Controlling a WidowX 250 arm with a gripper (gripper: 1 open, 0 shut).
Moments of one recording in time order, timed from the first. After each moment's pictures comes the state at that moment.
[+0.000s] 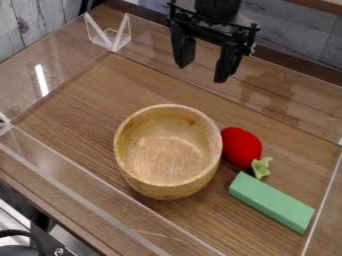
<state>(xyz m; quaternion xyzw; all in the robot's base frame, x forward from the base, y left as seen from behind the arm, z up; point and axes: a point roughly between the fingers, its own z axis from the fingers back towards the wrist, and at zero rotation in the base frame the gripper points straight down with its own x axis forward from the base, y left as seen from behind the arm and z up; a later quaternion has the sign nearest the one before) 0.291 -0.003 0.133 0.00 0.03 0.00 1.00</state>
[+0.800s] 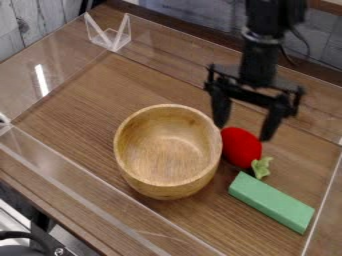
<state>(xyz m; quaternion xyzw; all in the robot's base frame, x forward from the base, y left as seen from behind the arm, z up) 0.282 -0.073 0.077 -0.02 0.07 0.07 0.99</state>
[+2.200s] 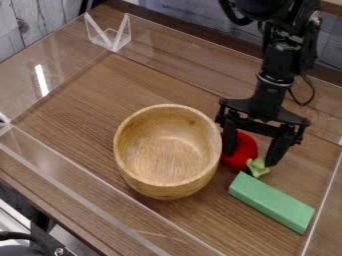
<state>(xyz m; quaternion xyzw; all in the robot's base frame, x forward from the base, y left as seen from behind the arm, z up) 0.298 -0.073 0.029 0.02 0.08 0.16 0.98</state>
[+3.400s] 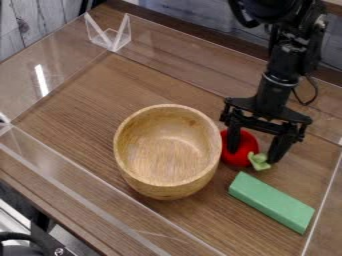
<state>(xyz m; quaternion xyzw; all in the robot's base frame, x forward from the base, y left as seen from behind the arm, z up) 0.312 -0.071 0.020 0.03 0.08 0.19 0.98</state>
